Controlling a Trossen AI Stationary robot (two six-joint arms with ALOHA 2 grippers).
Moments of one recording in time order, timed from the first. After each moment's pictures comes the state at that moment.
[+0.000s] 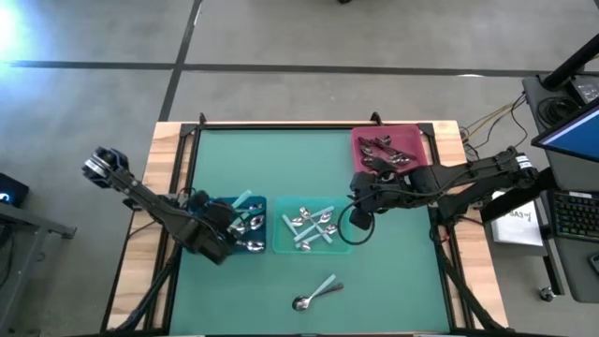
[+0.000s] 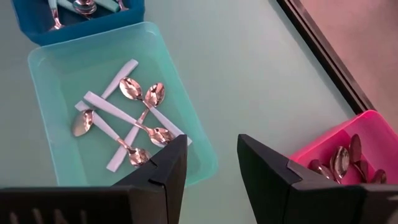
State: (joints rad) left arm -0.60 1.32 0.80 -1.11 -0.73 -1.32; right arm 0.21 1.34 1.30 -0.95 0.44 0.46
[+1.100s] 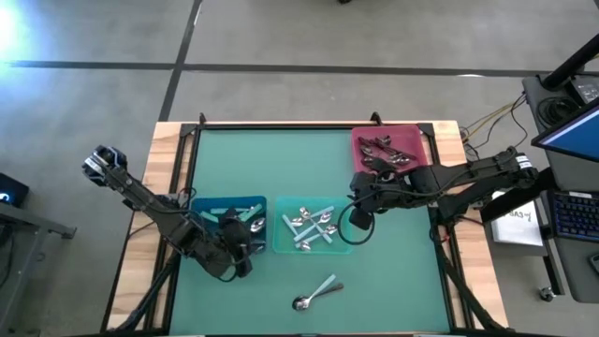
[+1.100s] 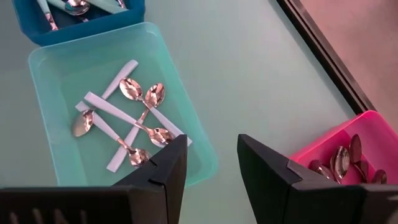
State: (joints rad) left arm -0.66 1.30 0.85 -0.41 -0.70 -0.86; right arm 0.21 1.34 1.30 -0.95 0.44 0.46
